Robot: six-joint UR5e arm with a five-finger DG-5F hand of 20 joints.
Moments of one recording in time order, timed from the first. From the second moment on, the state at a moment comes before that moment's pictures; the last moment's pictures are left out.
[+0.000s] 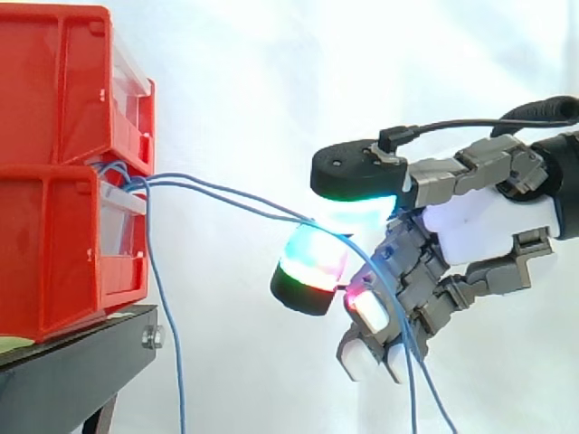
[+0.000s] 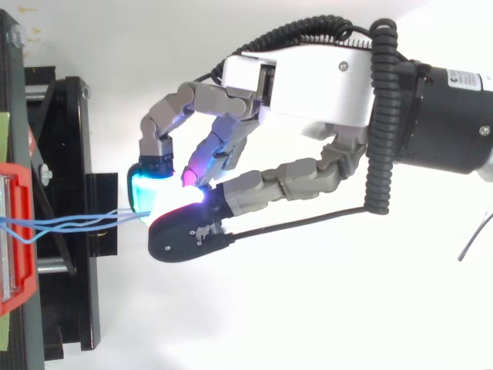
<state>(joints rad) 0.14 -2.30 -1.00 -3.22 -1.27 -0.23</state>
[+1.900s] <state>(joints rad) 0.14 -2.30 -1.00 -3.22 -1.27 -0.14</state>
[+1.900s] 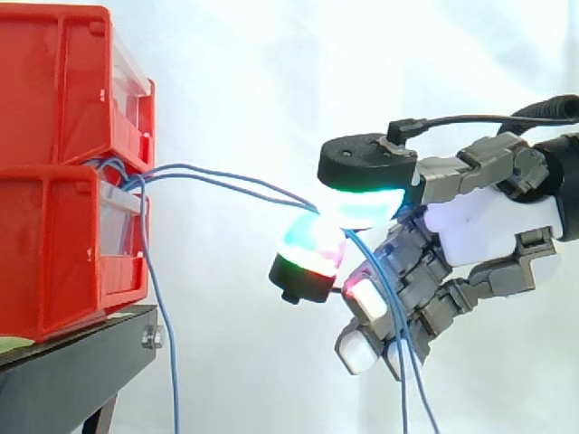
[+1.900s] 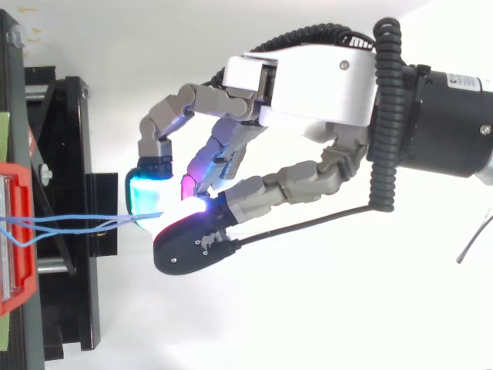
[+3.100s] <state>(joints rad) 0.14 -2.30 -1.00 -3.23 -1.27 -0.13</state>
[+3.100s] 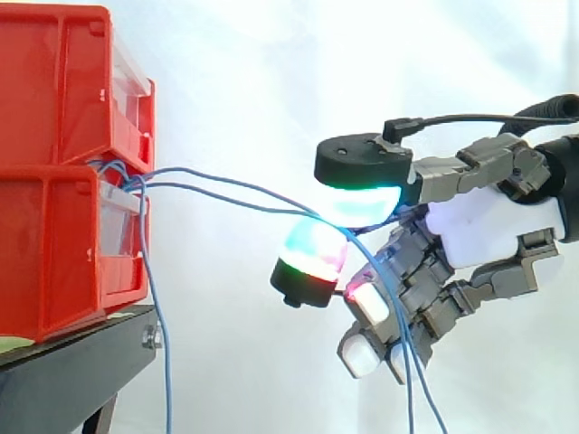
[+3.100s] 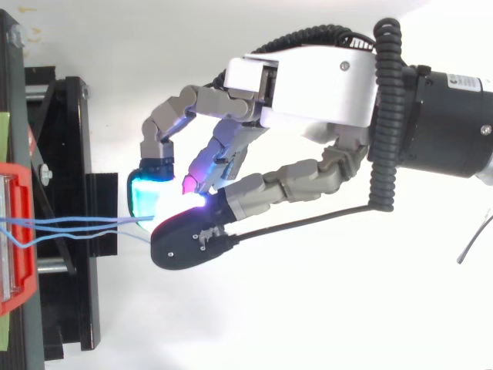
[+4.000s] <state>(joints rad) 0.14 -2.30 -1.00 -3.23 -1.27 -0.13</state>
